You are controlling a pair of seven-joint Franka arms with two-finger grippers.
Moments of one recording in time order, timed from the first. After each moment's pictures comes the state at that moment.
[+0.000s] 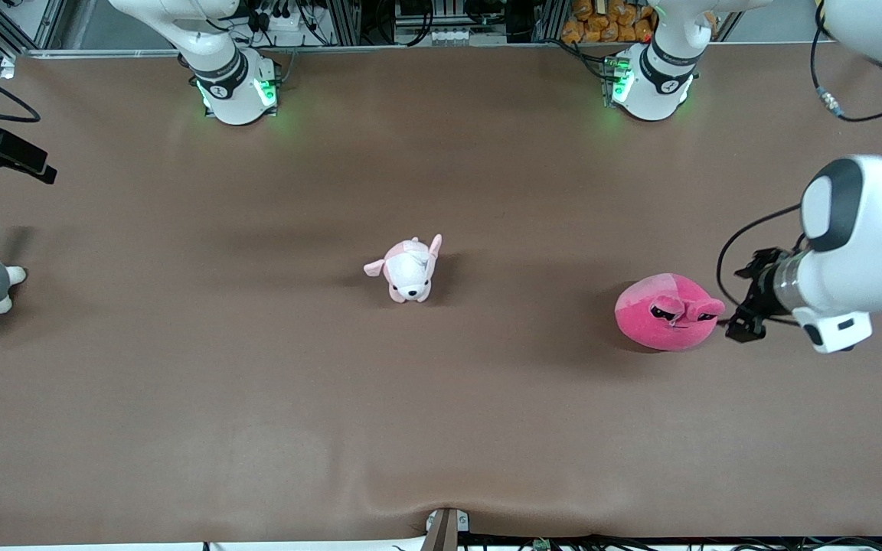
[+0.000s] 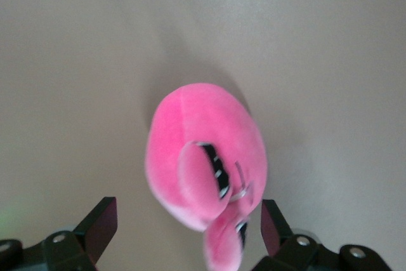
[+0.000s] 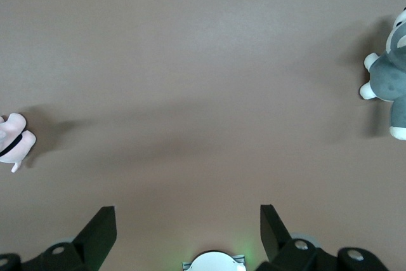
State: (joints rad) left arm -0.01 0.41 -0.06 -1.58 0.03 1.82 -1.31; right arm -0.06 -0.03 0.00 -1.52 0.00 1.39 0.07
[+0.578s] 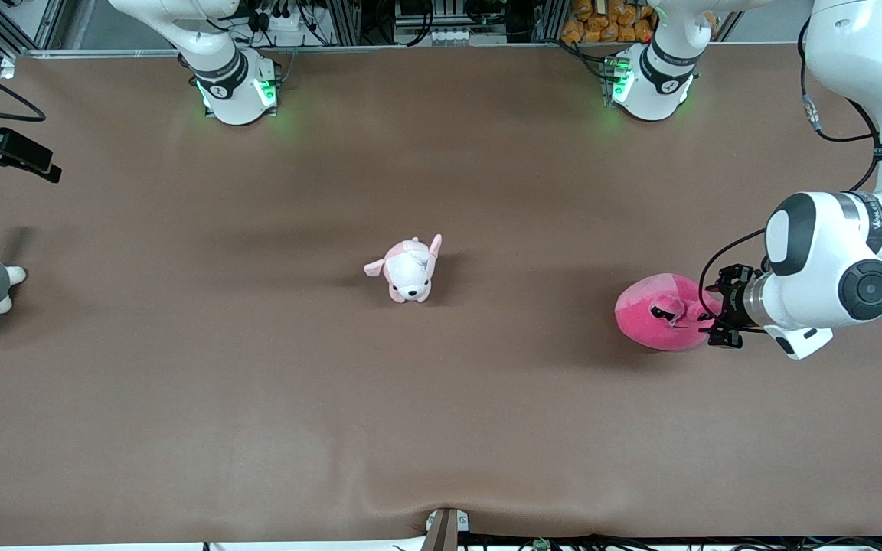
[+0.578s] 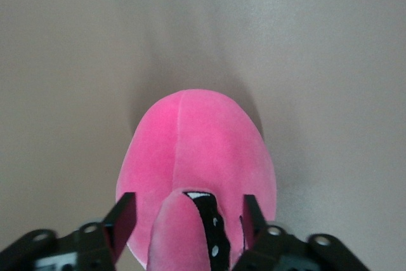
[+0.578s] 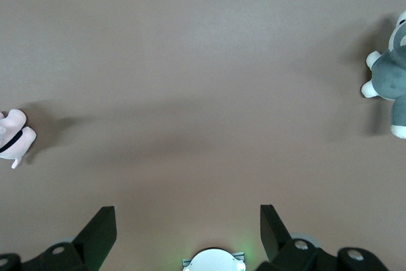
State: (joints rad) left arm 0.00 0.45 -0.06 -1.69 0.02 1.94 -1.42; right arm -0.05 -0.03 0.00 -1.52 0.00 1.38 0.07
